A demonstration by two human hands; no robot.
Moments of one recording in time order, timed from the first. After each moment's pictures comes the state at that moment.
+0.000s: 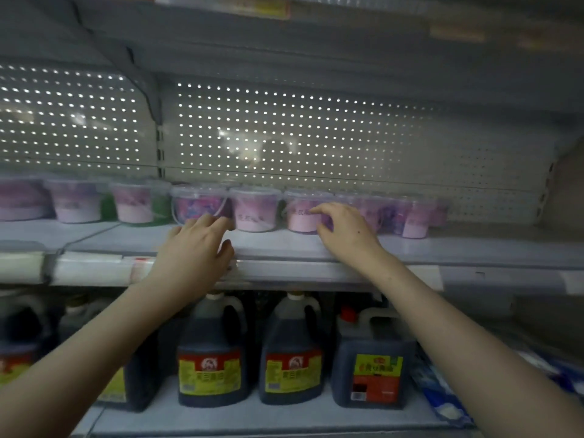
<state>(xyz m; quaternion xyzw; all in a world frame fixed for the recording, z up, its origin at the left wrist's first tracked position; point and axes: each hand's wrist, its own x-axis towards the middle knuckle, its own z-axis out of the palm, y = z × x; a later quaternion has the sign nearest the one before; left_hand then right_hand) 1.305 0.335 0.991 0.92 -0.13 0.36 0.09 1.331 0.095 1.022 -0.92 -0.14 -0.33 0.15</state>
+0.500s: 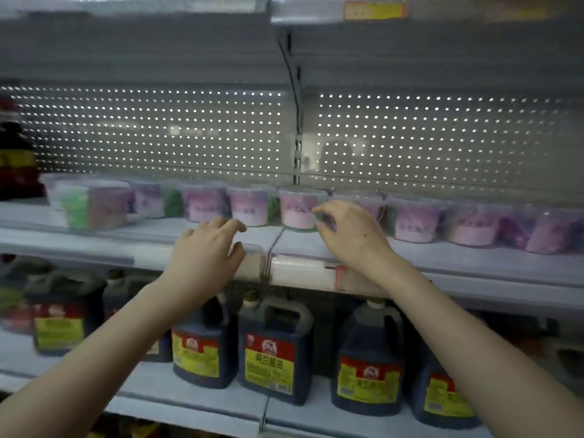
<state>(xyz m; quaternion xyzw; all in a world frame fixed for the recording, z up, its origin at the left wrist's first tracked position) 1.287 0.602 0.990 0.93 -0.05 0.36 0.06 1.338 0.380 1.024 -0.90 -0.25 -0.32 0.16</state>
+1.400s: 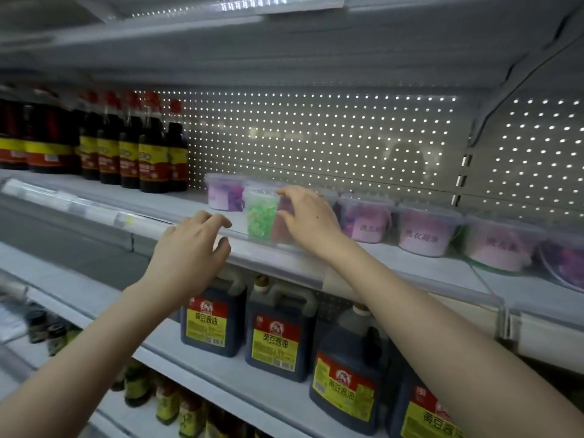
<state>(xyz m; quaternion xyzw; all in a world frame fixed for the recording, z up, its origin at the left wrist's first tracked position) 1.249 0.900 0.990 0.92 0.11 0.36 0.06 1.379 0.756 1.034 -0.85 -0.39 -0.29 0.20</state>
